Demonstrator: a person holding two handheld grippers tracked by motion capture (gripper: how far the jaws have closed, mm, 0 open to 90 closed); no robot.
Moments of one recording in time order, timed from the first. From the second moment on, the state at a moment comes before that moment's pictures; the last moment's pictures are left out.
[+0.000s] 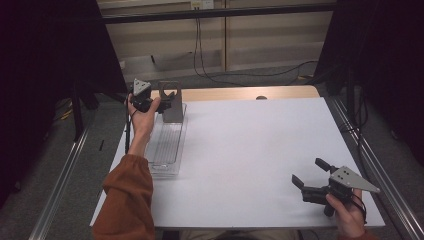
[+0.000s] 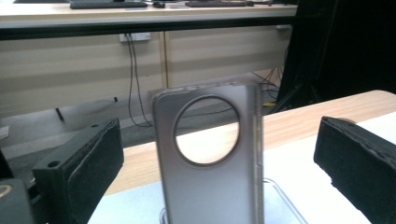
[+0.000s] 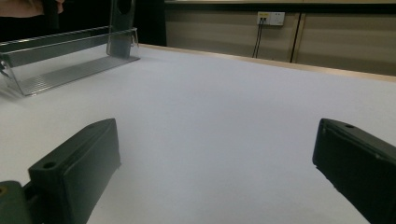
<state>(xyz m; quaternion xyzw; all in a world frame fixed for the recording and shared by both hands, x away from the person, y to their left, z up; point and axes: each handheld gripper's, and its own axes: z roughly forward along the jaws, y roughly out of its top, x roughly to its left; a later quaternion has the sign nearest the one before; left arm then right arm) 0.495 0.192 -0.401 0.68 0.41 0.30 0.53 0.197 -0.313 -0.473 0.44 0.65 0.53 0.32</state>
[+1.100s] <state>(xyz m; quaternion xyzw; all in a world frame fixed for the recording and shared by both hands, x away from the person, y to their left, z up) 0.411 0.180 -0.387 0.67 0.34 0.27 0.60 0.193 -0.315 -0.469 0.44 0.65 0.53 0.33</state>
